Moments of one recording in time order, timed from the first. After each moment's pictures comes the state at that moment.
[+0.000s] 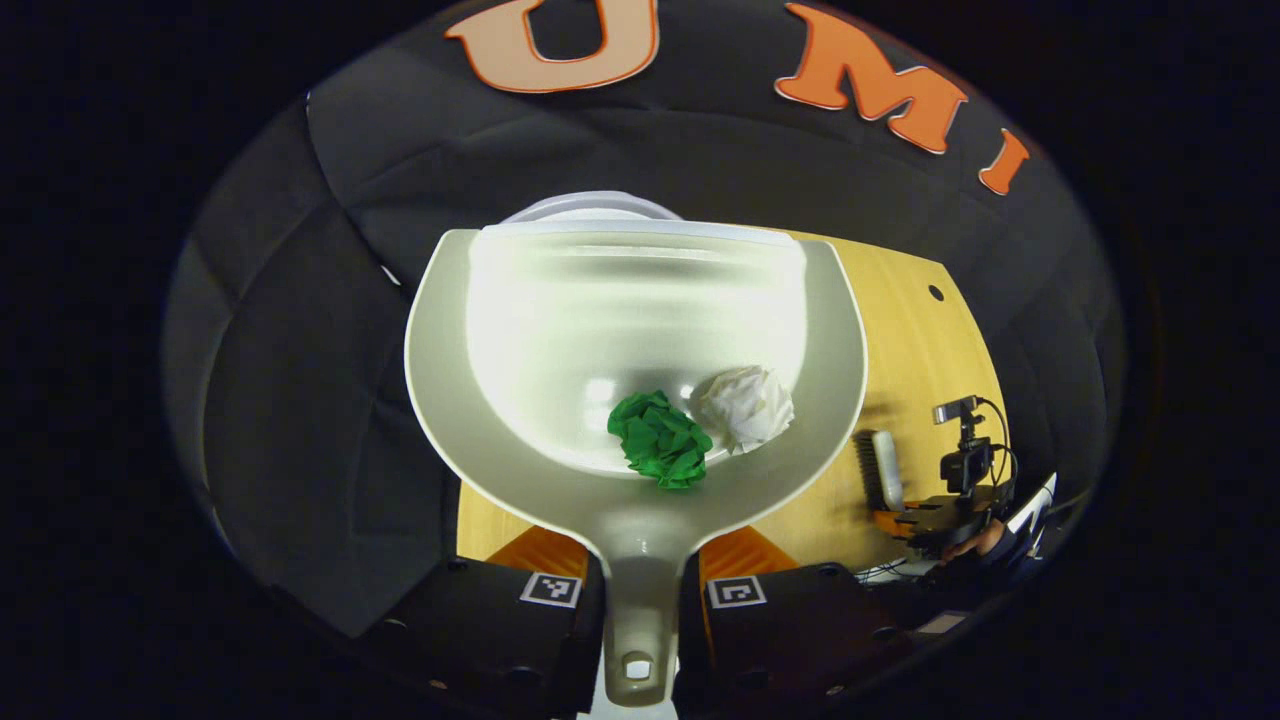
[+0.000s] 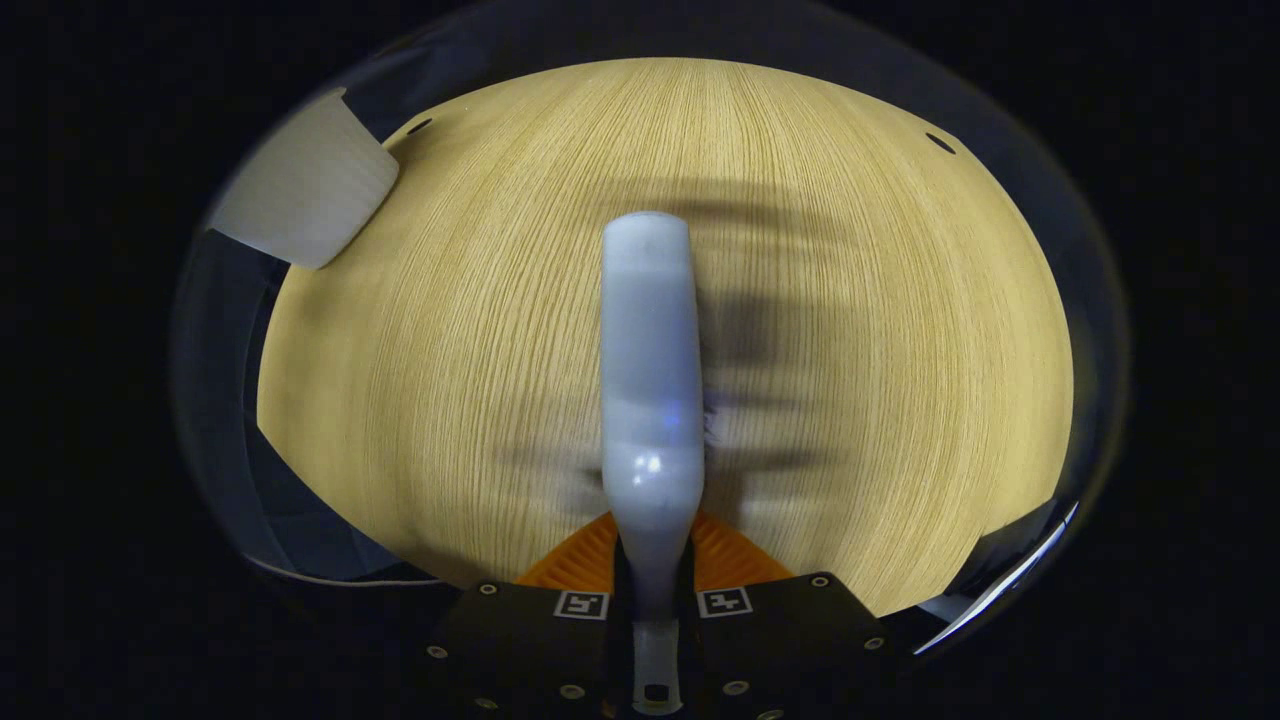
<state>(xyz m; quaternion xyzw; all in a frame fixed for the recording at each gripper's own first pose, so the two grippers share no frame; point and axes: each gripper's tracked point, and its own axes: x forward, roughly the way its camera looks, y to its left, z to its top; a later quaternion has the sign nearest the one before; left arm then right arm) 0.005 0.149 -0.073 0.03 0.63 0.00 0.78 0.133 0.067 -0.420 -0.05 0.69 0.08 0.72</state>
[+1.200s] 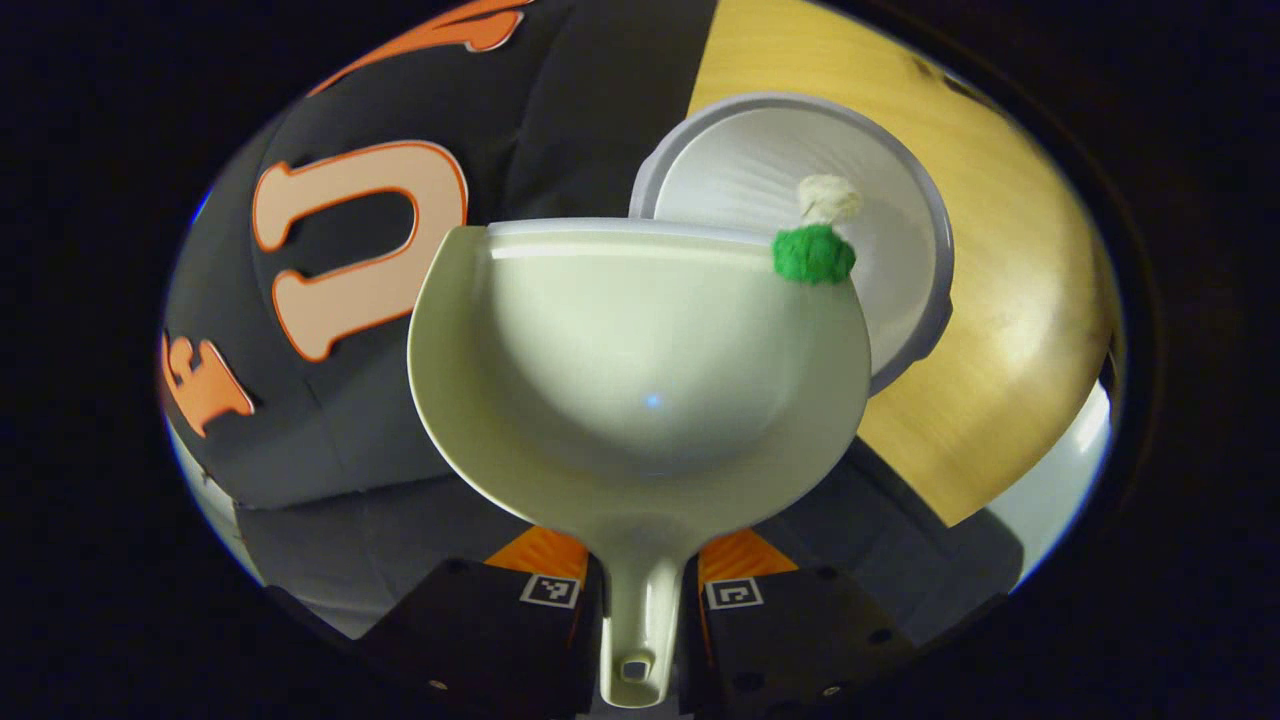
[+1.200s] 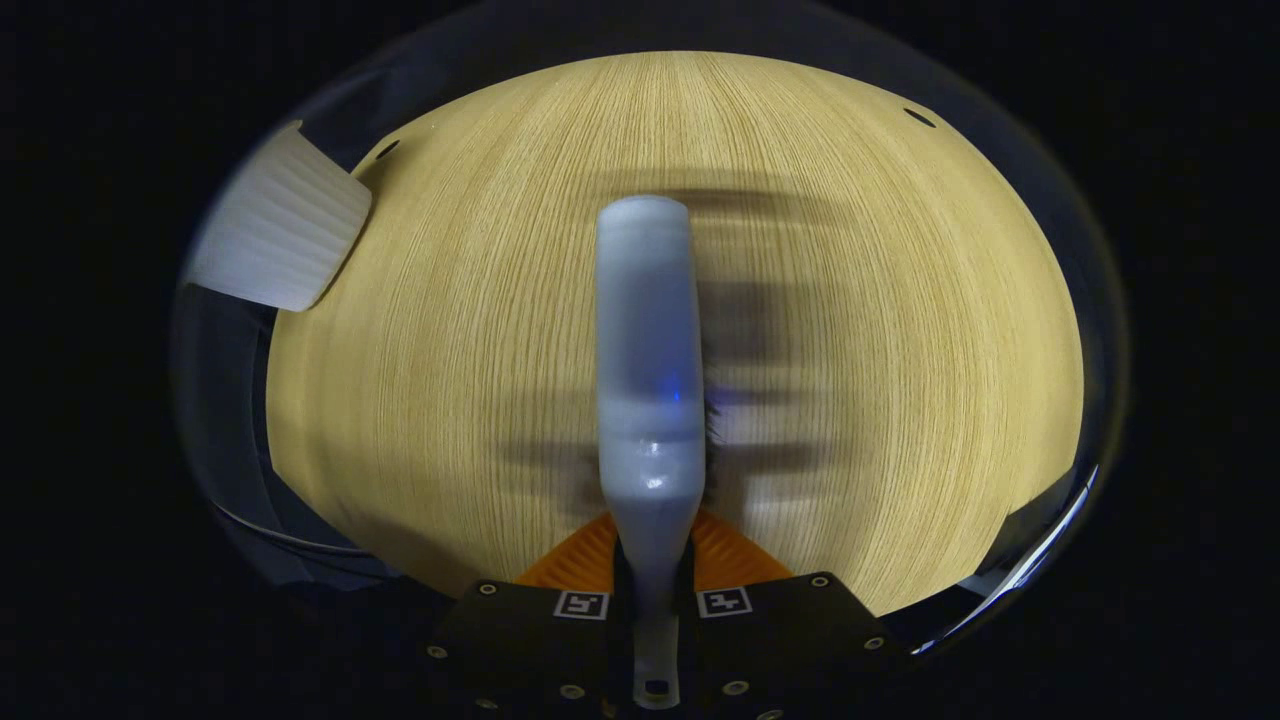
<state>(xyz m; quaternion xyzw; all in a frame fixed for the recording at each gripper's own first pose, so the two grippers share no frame) 0.090 0.314 -0.050 0.69 0.48 -0.07 0.54 0.164 0.068 -0.422 0.00 0.70 0.05 0.71</state>
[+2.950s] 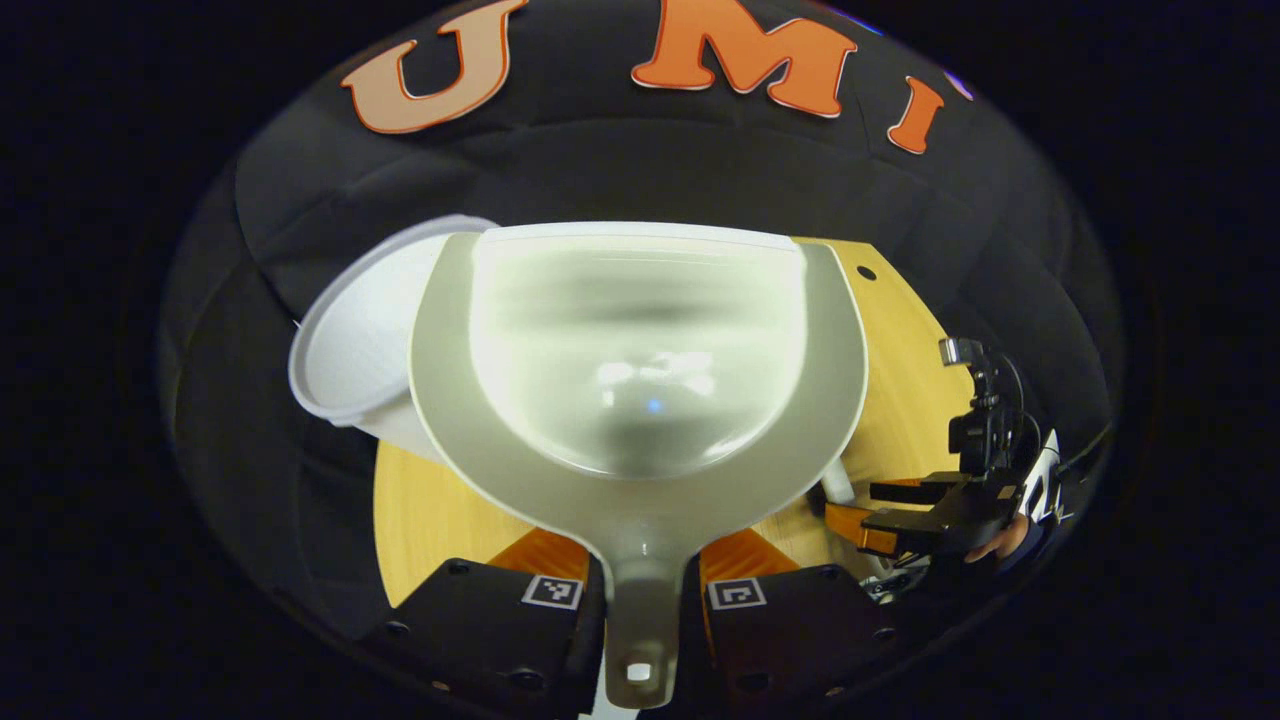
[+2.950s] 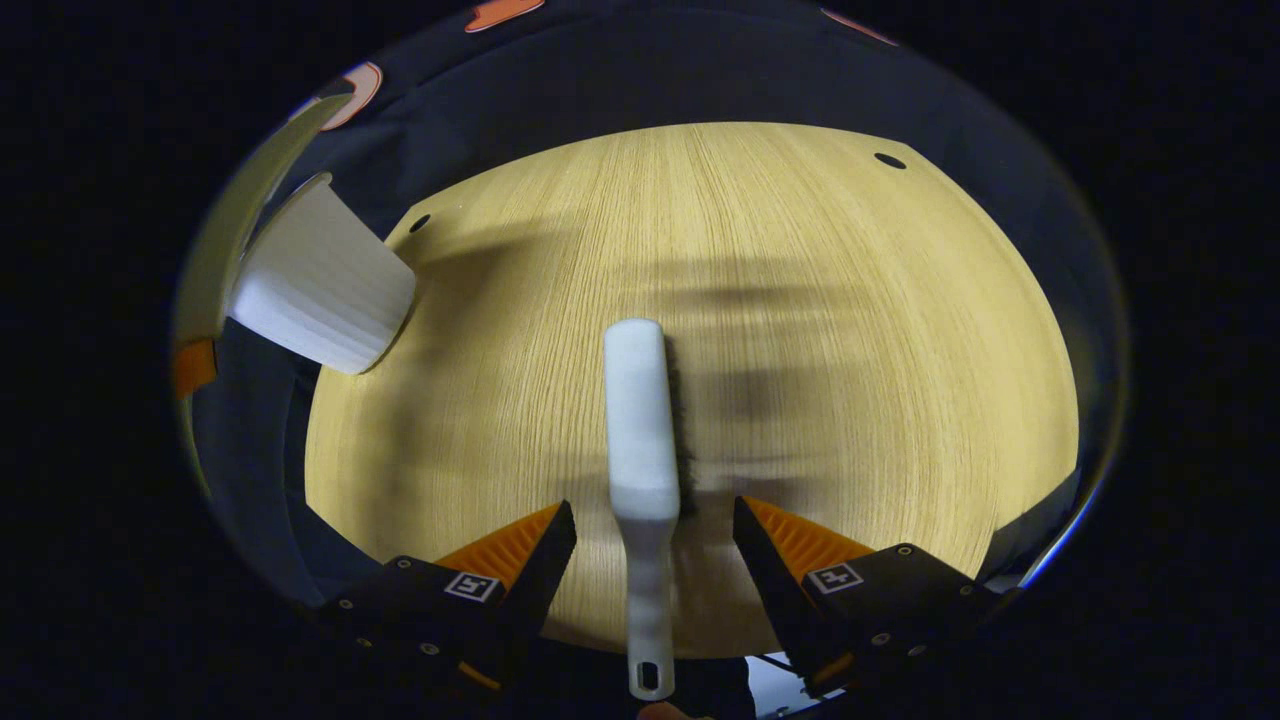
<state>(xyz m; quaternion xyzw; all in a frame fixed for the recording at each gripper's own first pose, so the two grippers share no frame) 0.037 0.243 -0.301 0.05 0.59 -0.11 0.80 0.483 -0.066 -0.263 0.04 0.61 0.06 0.79</state>
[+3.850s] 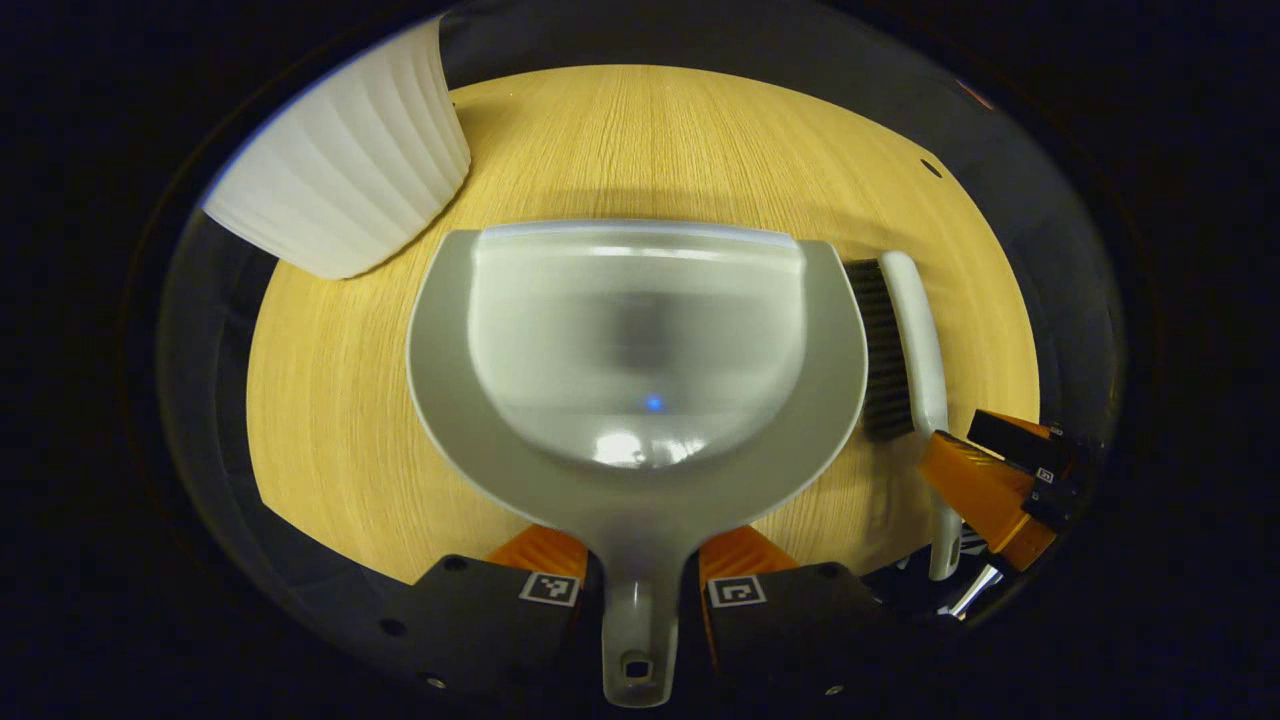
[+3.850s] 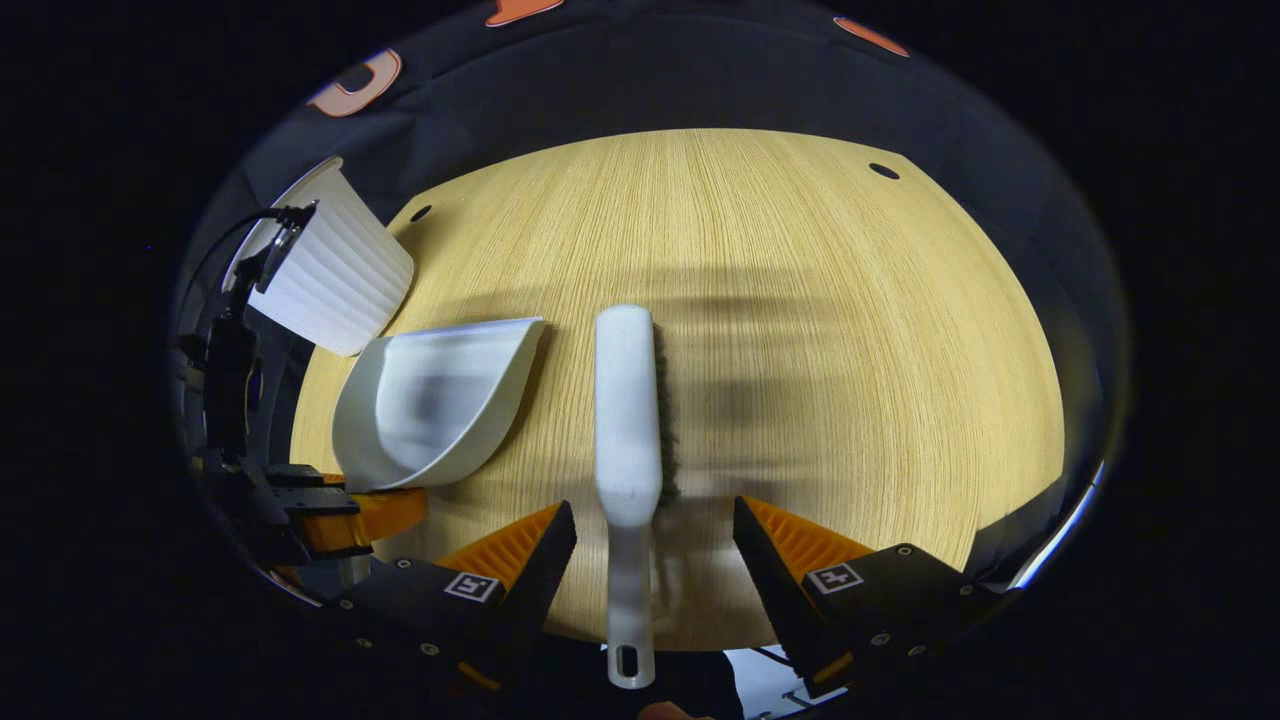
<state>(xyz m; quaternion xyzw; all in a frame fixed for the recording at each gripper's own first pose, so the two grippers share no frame) -0.027 0.264 -0.432 0.00 0.73 -0.05 0.68 0.476 -0.082 -0.260 0.01 0.60 0.06 0.80</state>
